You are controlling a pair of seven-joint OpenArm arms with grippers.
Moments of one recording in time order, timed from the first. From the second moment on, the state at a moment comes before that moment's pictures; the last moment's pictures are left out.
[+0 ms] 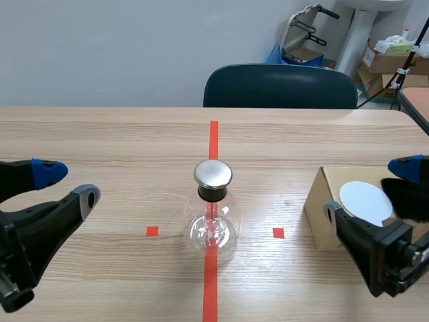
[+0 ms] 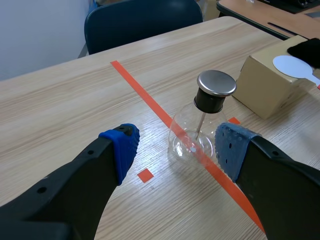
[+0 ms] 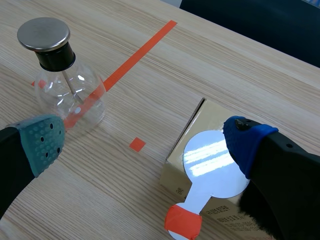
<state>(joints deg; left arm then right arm) 48.1 -30.5 -8.7 120.5 -21.3 -26.0 -8.0 -46.0 30.5 12.9 115.4 16.9 24.7 5.4</state>
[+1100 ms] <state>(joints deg) 48.1 -30.5 -8.7 120.5 -19.0 -25.5 -3.6 -50.1 30.5 12.9 115.4 -27.8 30.6 23.9</state>
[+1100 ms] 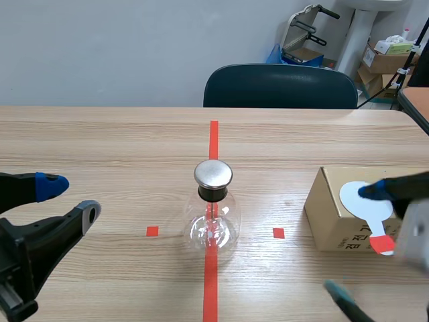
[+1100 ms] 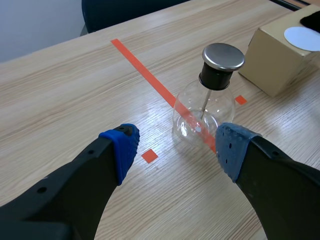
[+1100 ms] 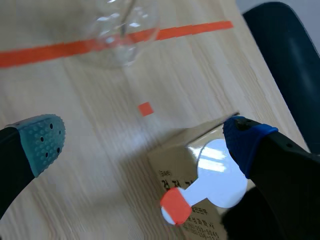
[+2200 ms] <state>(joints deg) 48.0 -61.6 10.8 120.5 -18.5 -25.4 -29.1 -50.3 17.2 11.7 90.8 -70.7 -31.4 25.9</state>
